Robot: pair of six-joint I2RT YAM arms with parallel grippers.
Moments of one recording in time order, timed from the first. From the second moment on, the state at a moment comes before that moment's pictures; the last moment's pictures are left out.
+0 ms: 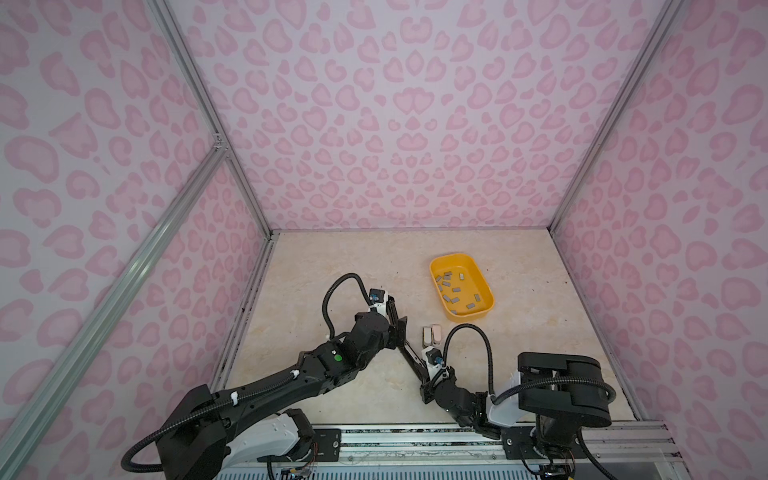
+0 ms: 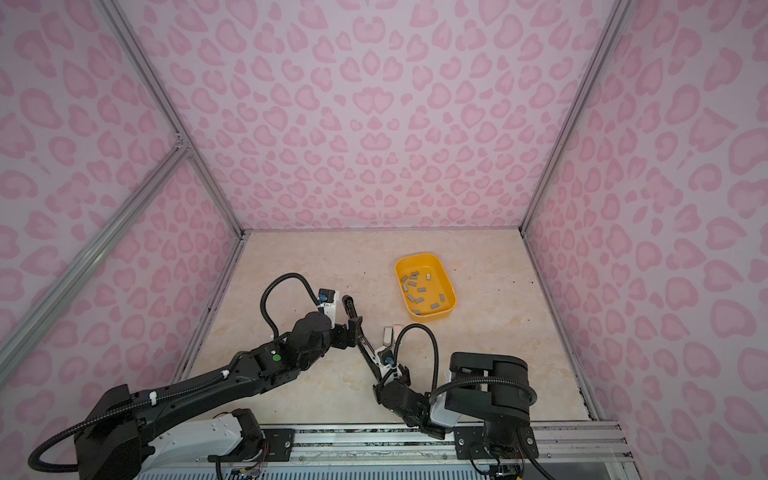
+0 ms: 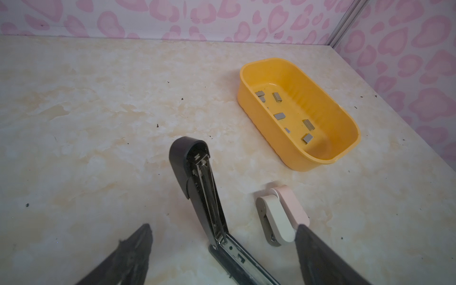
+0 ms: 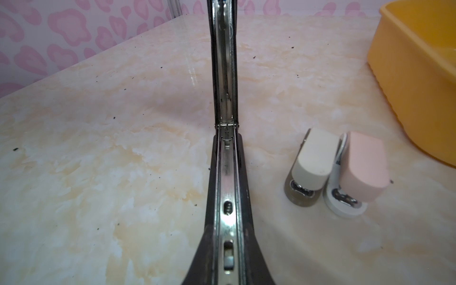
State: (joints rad) left arm -0.87 1.17 0.62 -0.01 -0.36 -0.47; right arm 1.32 1.76 0.29 0.98 0.69 0.46
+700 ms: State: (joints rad) left arm -0.71 1.38 0.59 0.13 -0.24 -0.48; right arm 1.38 1.78 0.28 1.02 0.76 0.47
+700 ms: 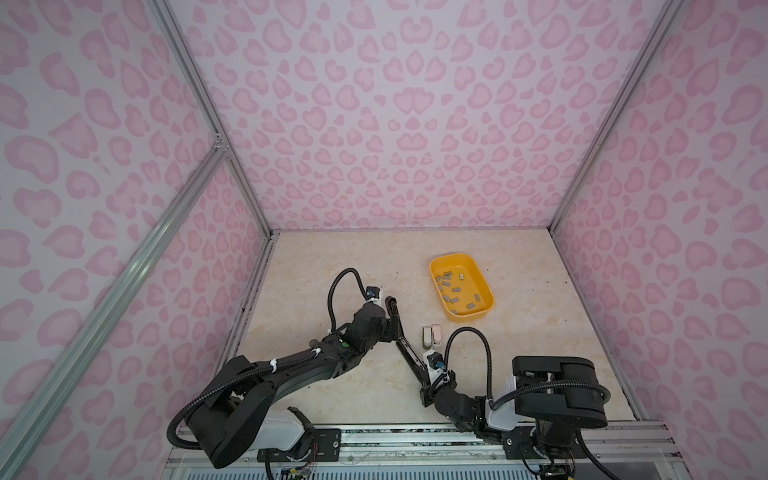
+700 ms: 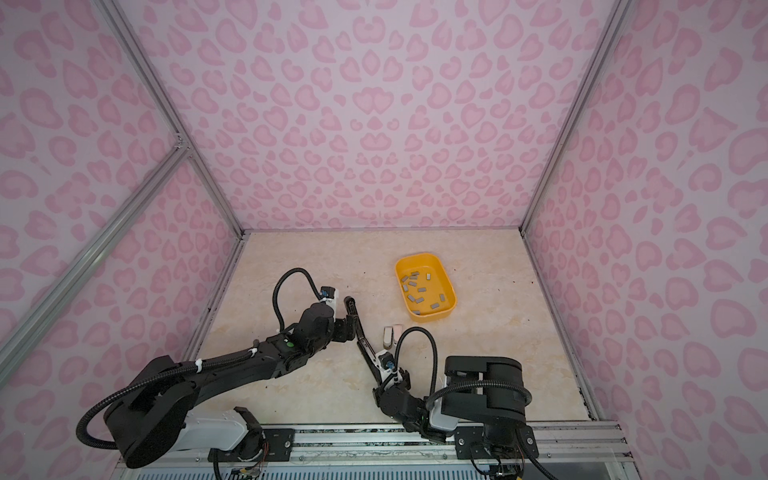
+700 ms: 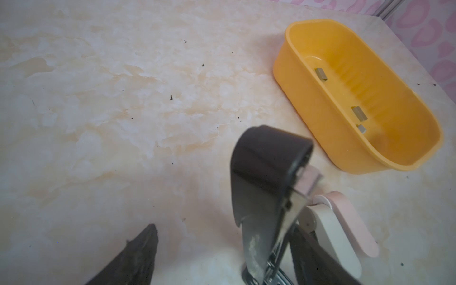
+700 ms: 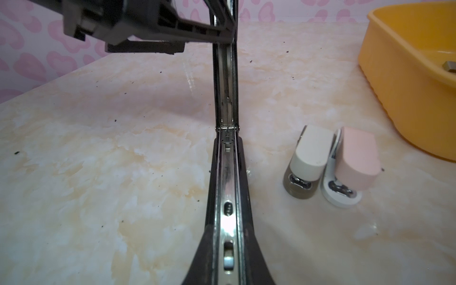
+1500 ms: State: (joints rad) left arm -0.60 1.12 0.63 0.04 -0.24 -0.44; right arm 1.39 1.80 0.40 0.91 0.83 0.54
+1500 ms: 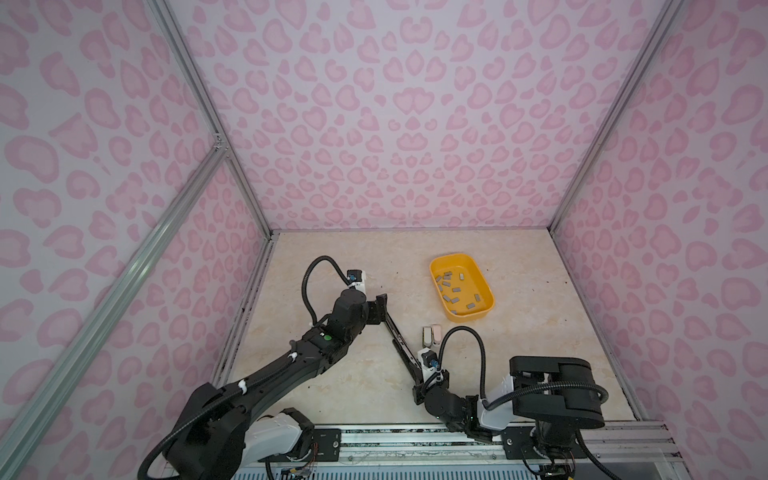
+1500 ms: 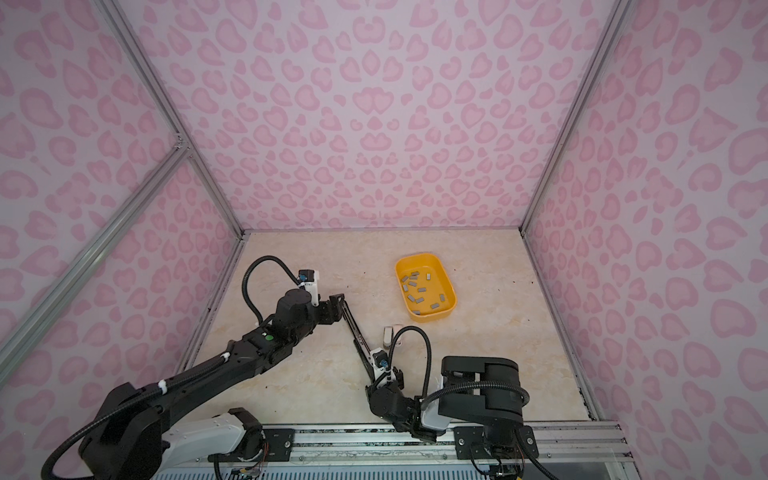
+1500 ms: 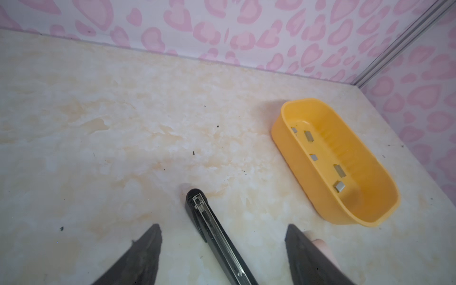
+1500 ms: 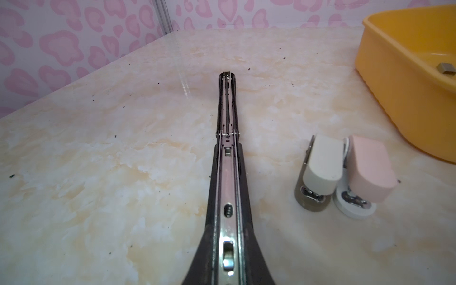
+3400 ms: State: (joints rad) left arm -0.74 1.03 0.54 0.07 -0.12 -0.14; right arm 0.94 0.27 0.68 -0.41 0.48 0.61
